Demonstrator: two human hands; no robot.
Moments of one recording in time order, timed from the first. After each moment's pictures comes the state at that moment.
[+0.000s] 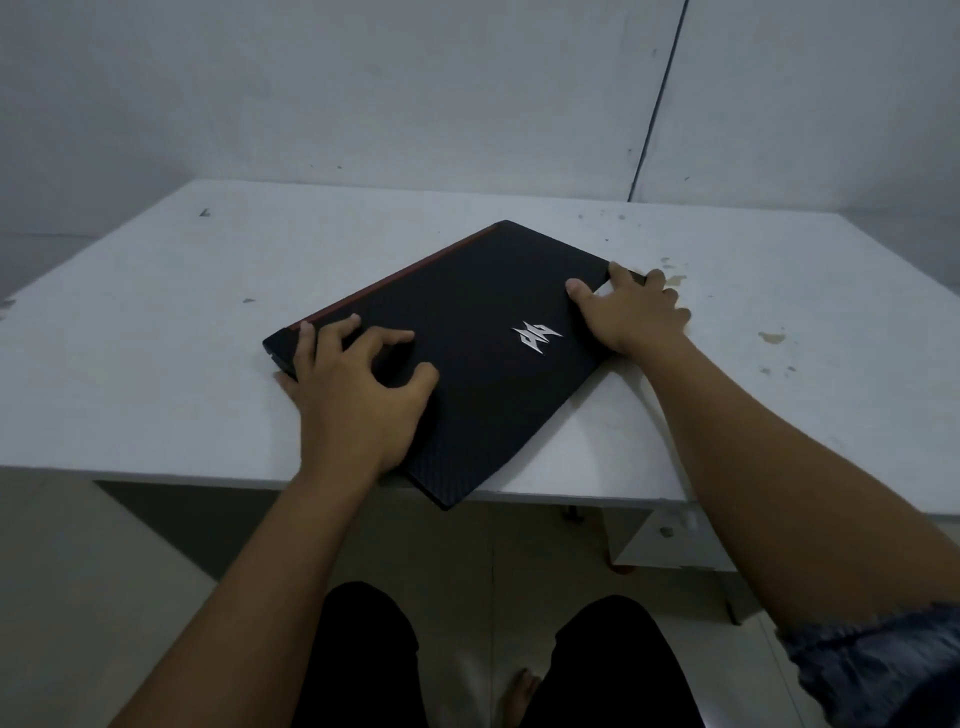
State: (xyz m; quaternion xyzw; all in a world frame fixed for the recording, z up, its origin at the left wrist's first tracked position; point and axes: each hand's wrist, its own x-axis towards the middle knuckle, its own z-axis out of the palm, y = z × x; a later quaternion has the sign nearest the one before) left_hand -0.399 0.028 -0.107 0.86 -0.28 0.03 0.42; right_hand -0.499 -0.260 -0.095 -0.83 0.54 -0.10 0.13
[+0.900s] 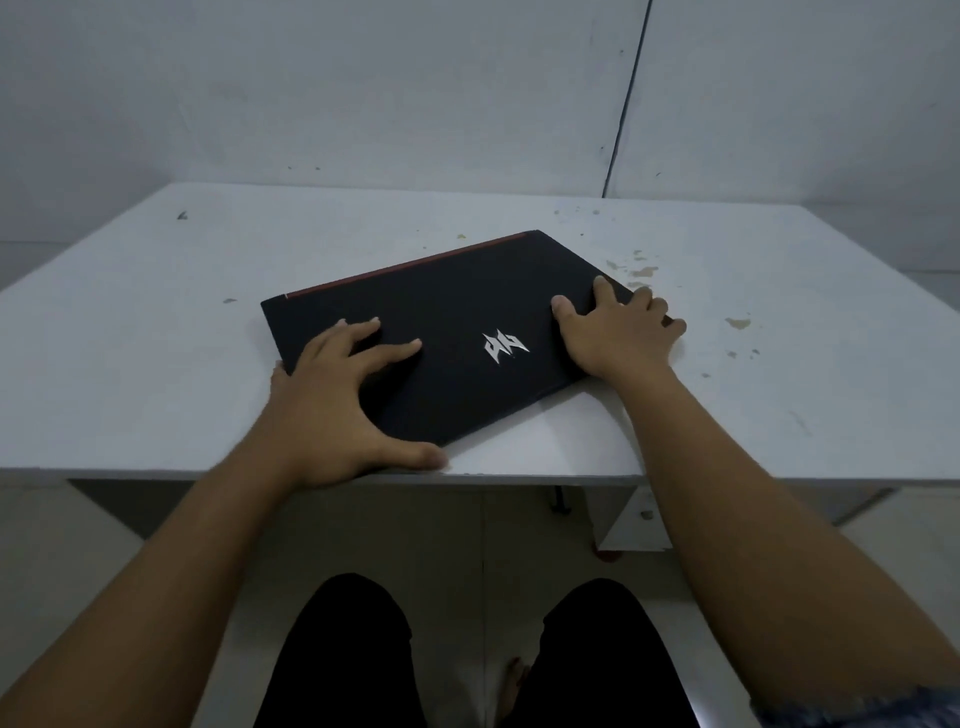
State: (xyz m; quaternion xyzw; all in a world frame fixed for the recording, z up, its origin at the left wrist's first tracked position) left_hand -0.394 0.061 -0.082 0.85 -0.47 -0.10 0.22; right_hand -0.532 -0.213 -0.097 -0.82 0.55 -0.09 0.07
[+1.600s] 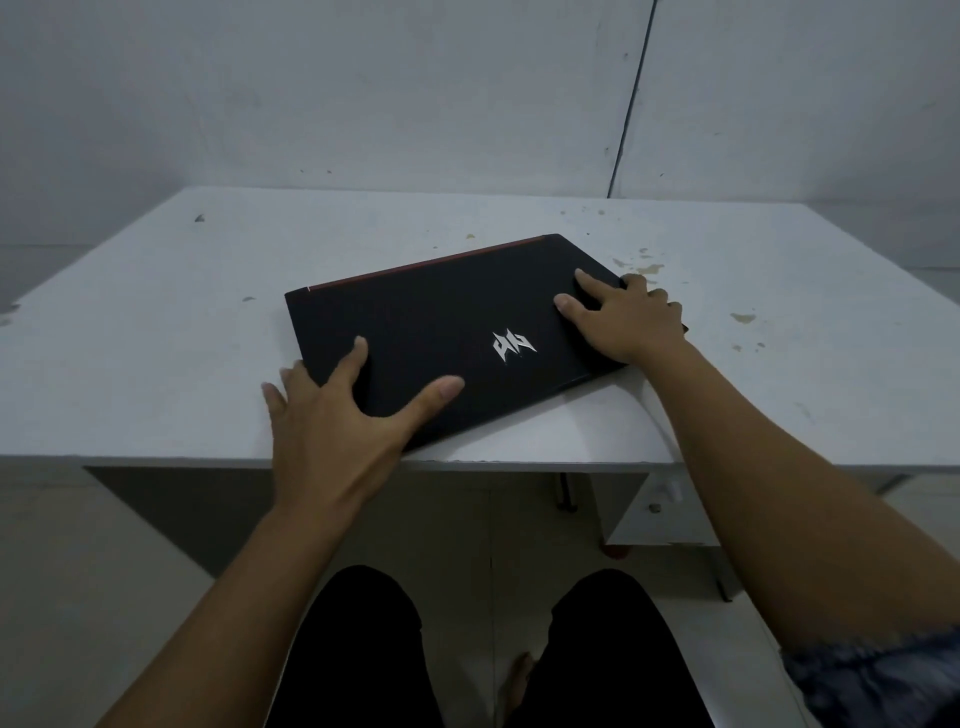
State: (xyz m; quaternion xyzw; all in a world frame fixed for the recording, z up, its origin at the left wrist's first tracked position) left_hand -0.434 0.073 -0.107 0.88 -0.27 -0.05 0.38; right_hand -0.545 -0.221 -0.083 -0.87 0.48 -0.04 0.08
